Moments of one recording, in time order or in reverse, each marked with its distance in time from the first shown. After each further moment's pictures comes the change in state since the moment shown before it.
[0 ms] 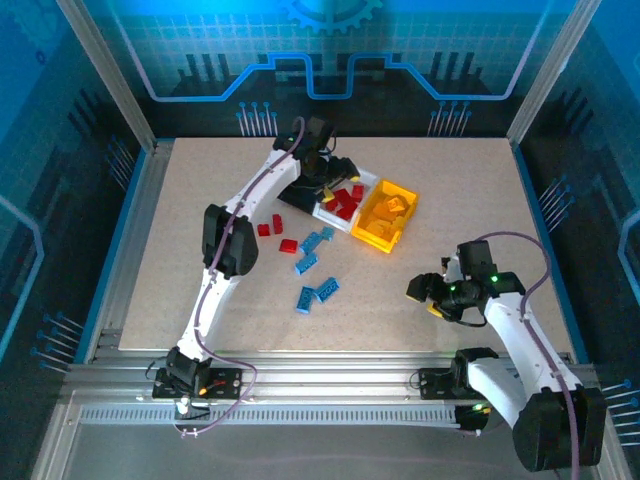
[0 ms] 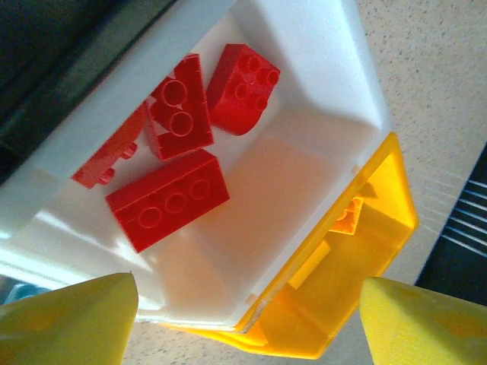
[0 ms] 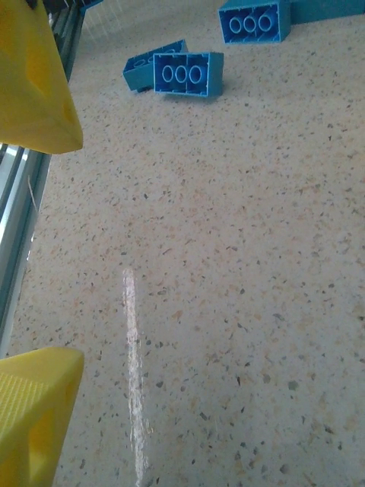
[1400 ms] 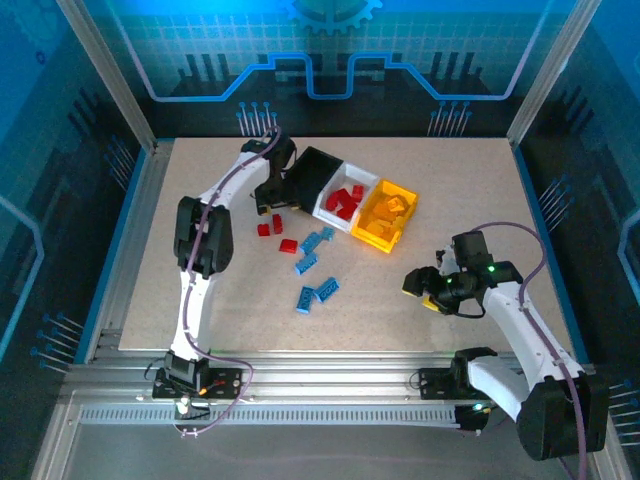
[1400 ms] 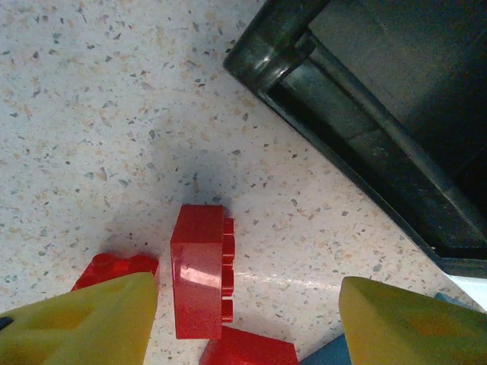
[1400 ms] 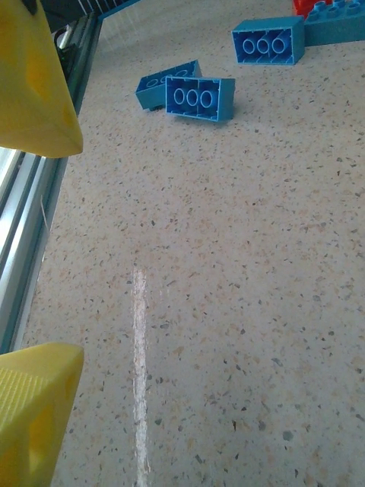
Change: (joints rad) left arm 0.154 -0.143 -0.380 -0.127 -0.351 0.389; right arm 0.049 0.072 0.079 -0.021 -0.011 0.009
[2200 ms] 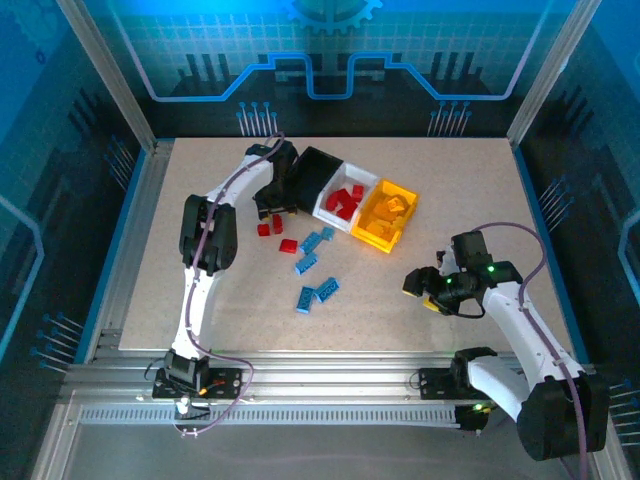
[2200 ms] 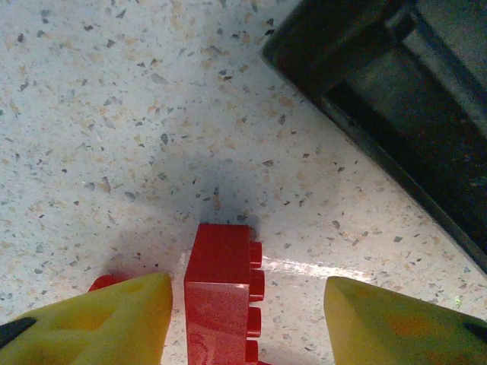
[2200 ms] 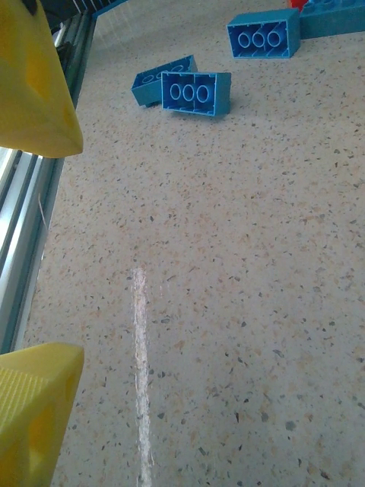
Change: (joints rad) left arm 0.000 0.058 0.011 -0.019 -0.033 -0.003; right arm 0.006 0.000 0.000 -0.002 0.015 0.019
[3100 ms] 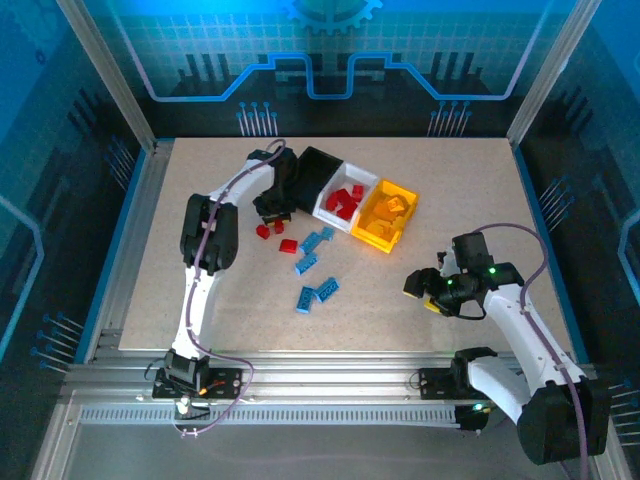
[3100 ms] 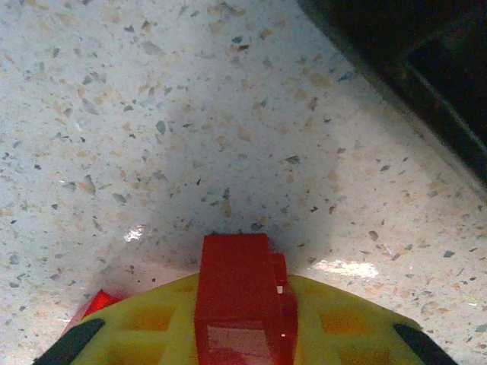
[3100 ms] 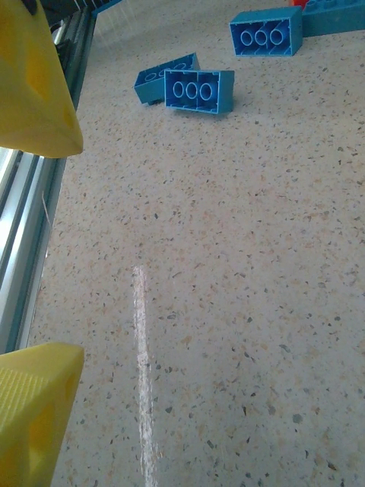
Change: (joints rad) left arm 0.000 0.007 -0.065 0.034 0.001 -0.001; right arm 0.001 -0.021 0.000 -0.019 0.007 0.000
